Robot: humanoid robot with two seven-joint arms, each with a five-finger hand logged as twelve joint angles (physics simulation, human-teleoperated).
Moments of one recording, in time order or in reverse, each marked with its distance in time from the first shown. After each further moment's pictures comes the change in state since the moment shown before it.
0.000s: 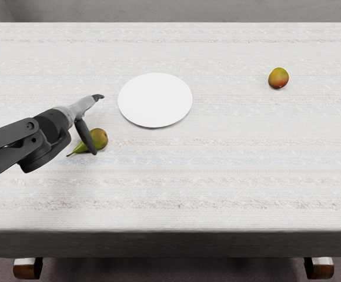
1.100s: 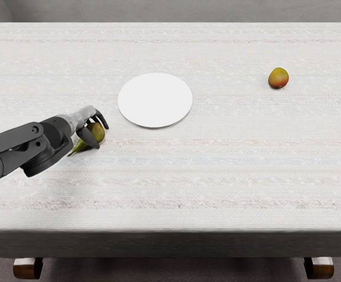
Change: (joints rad) left arm 0.002 -0.020 0.039 0.035 -0.048 -0.006 0.002; right arm 0.000 0.000 0.000 0.000 0.000 0.000 0.000
